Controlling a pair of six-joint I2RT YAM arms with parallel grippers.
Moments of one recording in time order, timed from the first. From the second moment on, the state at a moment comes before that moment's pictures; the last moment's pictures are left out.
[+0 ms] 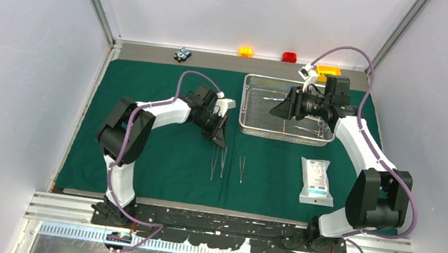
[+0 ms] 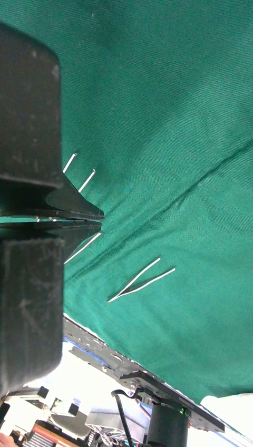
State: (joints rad) left arm -0.51 1.89 1.19 -0.36 0.66 -0.15; right arm 0.09 1.50 1.15 -0.34 -0.89 0.06
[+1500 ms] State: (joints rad) left arm -0.53 1.97 1.25 -0.42 0.65 -0.11; right arm 0.08 1.50 1.14 -0.34 -0.89 0.06
